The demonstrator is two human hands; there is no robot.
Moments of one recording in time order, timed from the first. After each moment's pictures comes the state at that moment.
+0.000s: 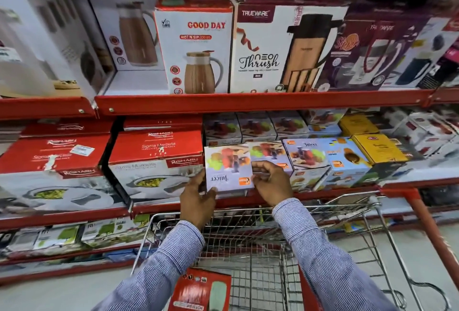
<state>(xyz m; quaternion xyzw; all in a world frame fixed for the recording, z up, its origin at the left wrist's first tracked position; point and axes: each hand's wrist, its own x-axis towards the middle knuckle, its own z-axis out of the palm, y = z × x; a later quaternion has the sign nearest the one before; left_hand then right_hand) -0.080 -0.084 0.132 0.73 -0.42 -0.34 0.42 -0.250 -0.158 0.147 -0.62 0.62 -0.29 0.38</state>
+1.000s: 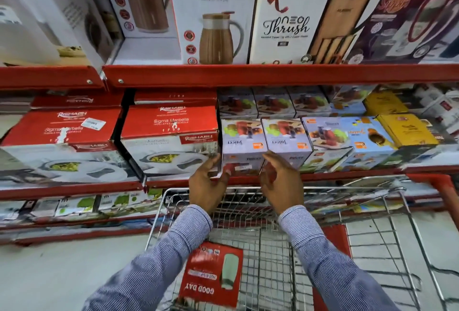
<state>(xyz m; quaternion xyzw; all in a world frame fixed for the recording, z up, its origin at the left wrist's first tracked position) -0.064 -0.082 0.092 0.73 -0.44 -0.31 0.41 -0.244 -0.123 0.105 -0.74 0.60 -0.25 0.20</state>
